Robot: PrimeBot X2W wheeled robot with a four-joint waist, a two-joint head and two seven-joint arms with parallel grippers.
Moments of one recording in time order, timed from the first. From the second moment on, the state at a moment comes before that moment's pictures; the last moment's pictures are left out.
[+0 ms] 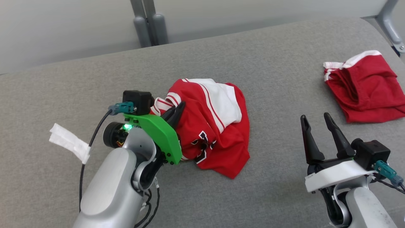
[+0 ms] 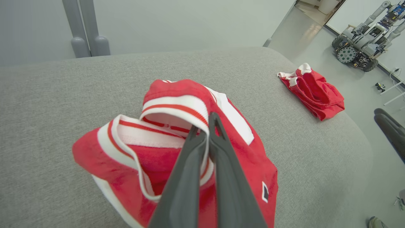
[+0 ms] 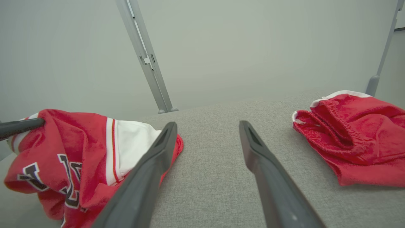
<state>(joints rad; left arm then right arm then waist) -0.51 0.07 -0.43 0.36 -0.60 -0.10 0.28 -0.14 -0.14 0.10 0.17 0.34 0.13 -0.26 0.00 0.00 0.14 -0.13</state>
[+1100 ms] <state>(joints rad) -0.07 0.25 -0.28 0.29 -0.64 -0.03 0.02 -0.12 -0.18 0.13 0.20 0.35 0.13 -0.26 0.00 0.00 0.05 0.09</state>
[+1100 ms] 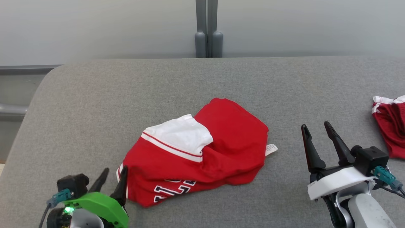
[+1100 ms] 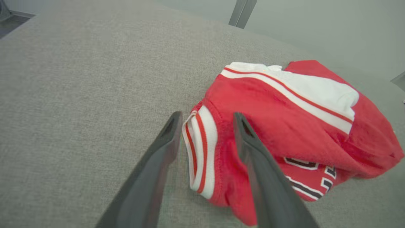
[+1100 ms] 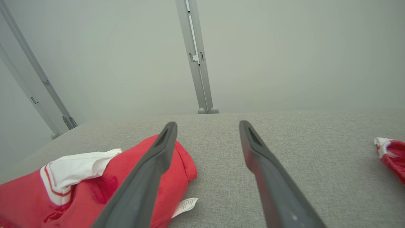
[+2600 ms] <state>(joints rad) -0.11 0.21 -0.32 0.14 -0.52 0.08 -0.16 -0.42 -0.17 0.20 0.68 0.69 0.13 0.12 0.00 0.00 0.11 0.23</state>
